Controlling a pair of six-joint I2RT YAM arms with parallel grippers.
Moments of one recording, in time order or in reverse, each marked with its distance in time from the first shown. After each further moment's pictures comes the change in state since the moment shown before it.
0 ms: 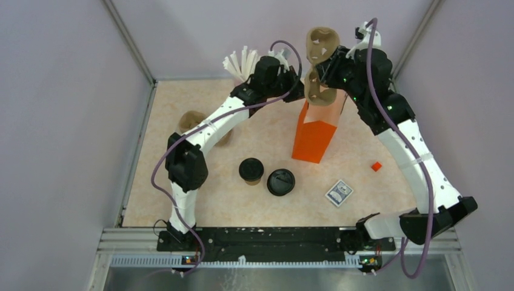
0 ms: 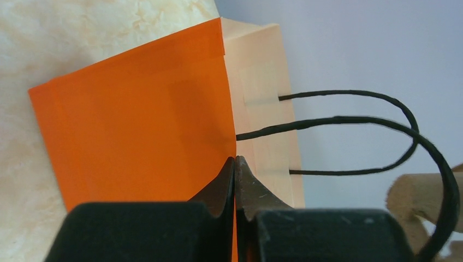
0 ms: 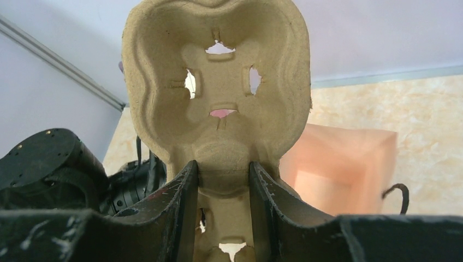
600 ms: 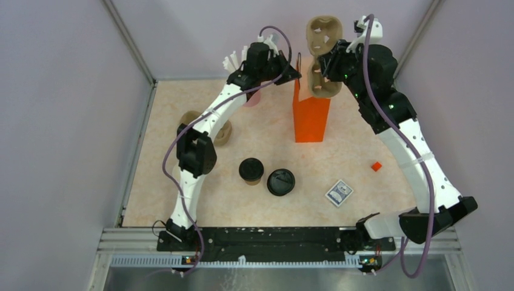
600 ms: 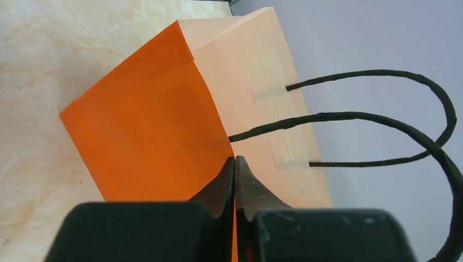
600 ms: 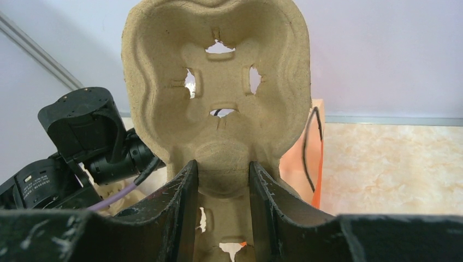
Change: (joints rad) left arm 0.115 0.223 0.283 -0.025 0.013 0.071; right arm 0.000 0.010 0.018 0.080 0.001 -0.140
